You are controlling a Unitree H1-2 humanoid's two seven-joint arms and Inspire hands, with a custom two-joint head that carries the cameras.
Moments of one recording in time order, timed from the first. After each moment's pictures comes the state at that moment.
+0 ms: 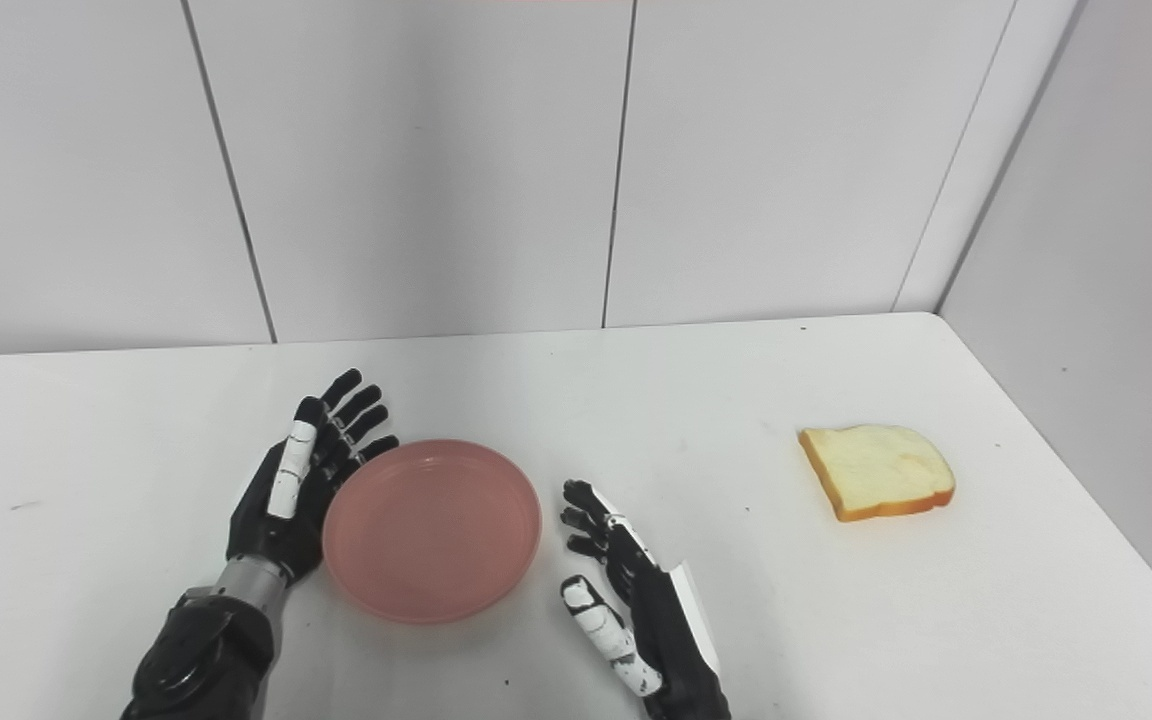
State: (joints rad) left arm -0.48 -0.08 0.03 0.55 -0.26 -0.10 -0.26; right arm 0.13 -0.02 0.12 -0.17 -0.09 -0.22 0.01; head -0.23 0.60
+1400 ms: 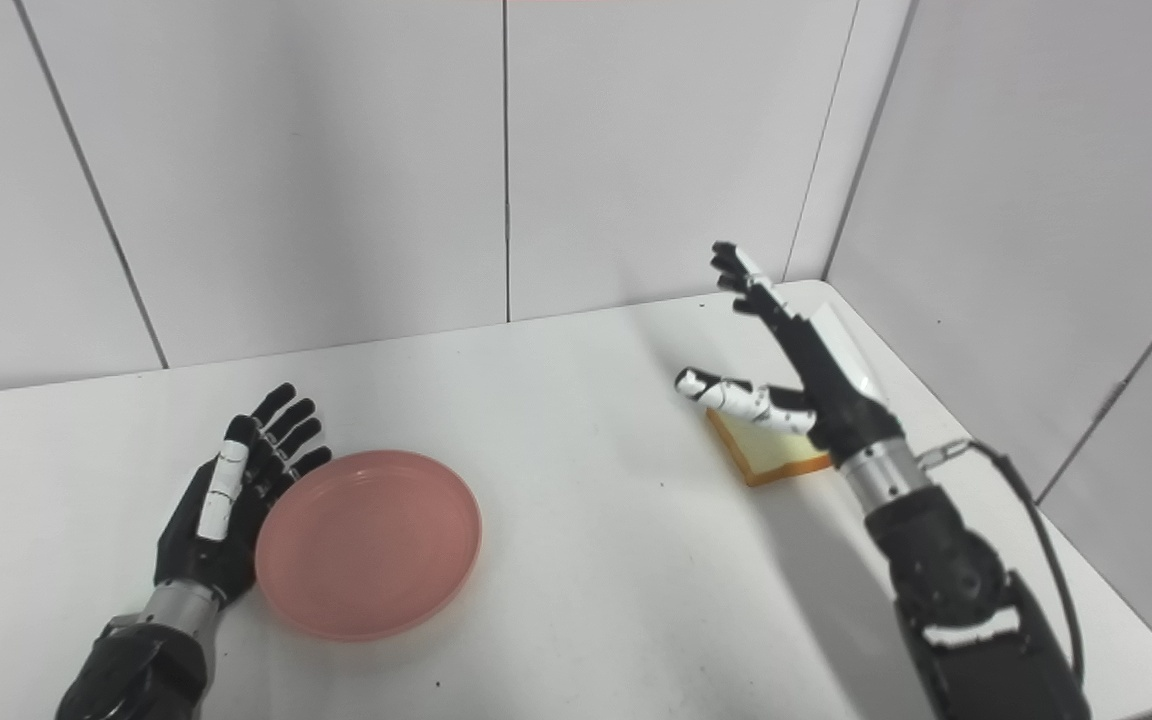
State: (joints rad) left arm -0.52 -0.07 0.01 0.63 -0.24 -0.12 -0.29; right arm -0.18 -0.62 -0.22 -0.17 -0.08 -0.01 0.15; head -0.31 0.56
